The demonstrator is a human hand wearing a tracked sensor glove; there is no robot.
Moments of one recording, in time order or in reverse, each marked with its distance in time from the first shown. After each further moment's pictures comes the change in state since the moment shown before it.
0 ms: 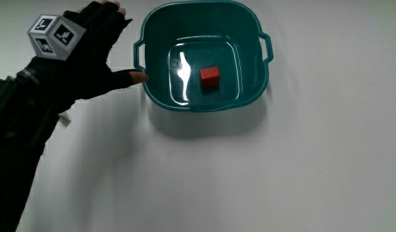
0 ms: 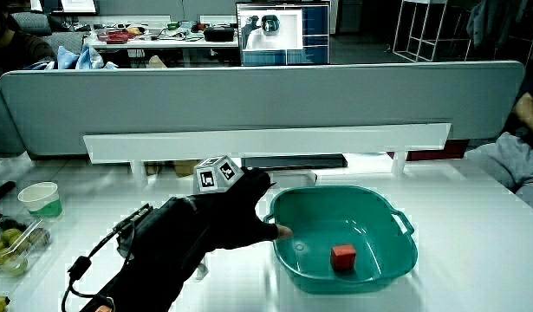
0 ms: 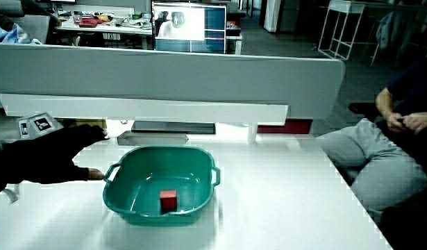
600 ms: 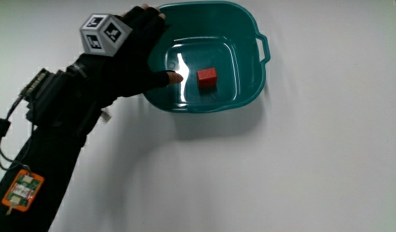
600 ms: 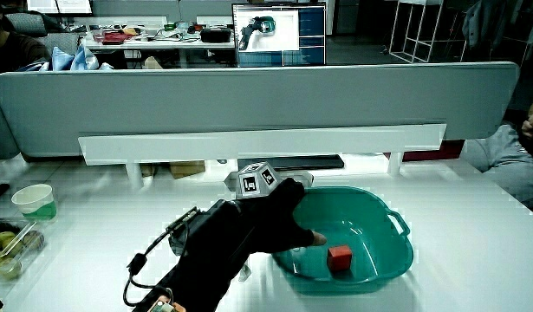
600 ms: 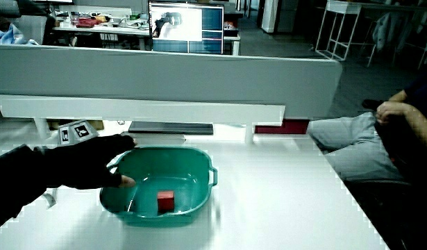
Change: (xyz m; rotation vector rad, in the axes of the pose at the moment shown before) arm 0.036 0.041 -0.034 -0.077 -0.059 -0.049
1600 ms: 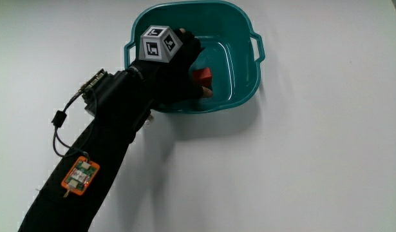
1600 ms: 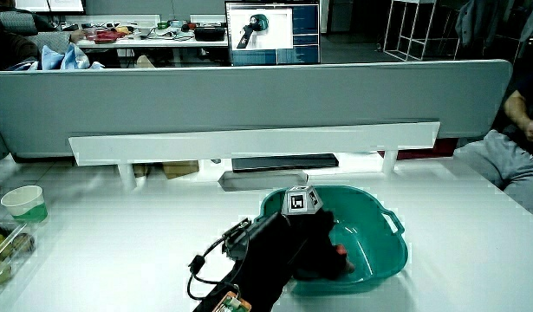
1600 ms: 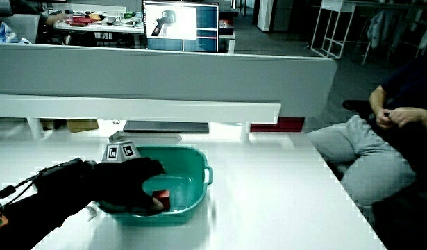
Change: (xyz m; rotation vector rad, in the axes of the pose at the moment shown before) arm 0.043 0.048 -0.058 -0.193 0.083 0.118
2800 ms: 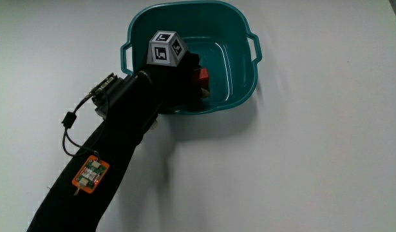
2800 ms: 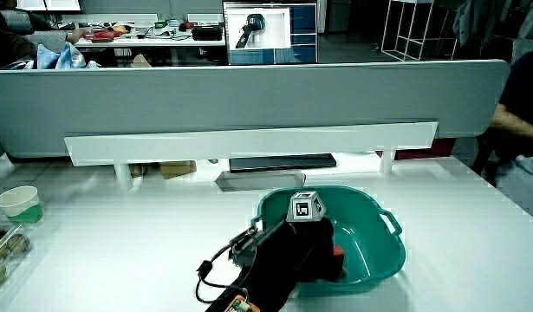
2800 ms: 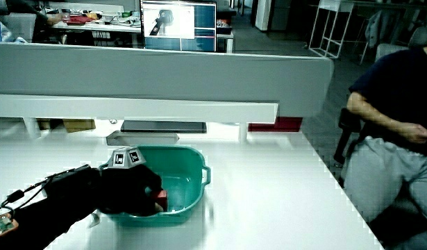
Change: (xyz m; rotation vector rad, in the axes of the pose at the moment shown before) arm 0.003 0.012 -0.015 0.010 0.040 0.038
